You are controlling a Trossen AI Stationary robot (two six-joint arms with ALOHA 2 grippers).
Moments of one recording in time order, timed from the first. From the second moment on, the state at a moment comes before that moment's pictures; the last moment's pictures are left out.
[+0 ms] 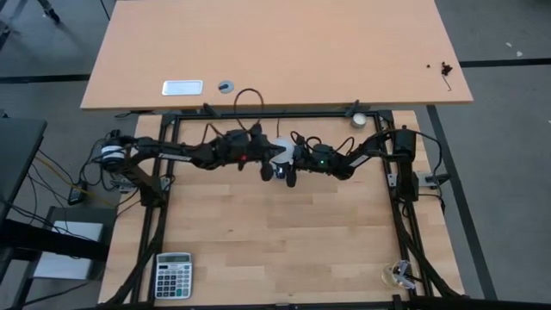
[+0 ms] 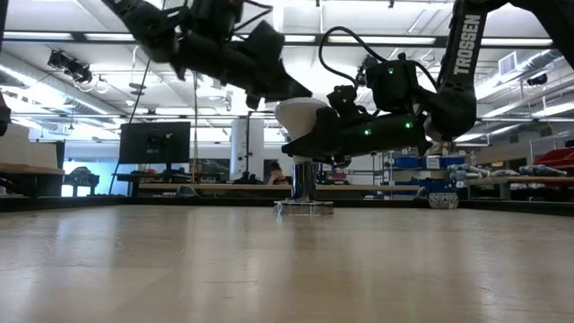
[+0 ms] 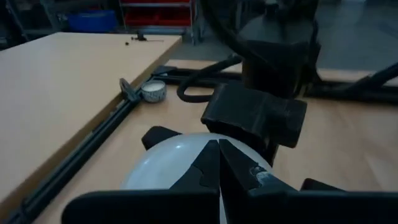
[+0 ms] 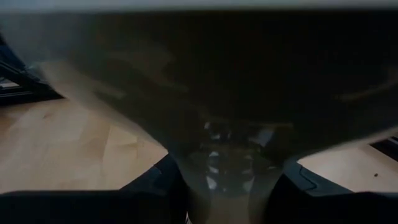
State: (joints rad) left arm 0.23 1.57 0.88 0.47 -0.03 0.02; right arm -0.25 1.98 0.66 1.18 0.00 0.04
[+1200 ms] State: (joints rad) left arm 0.22 1.57 0.96 0.27 -0.07 0.04; right arm -0.23 1.66 0.66 0.60 0.04 0.05
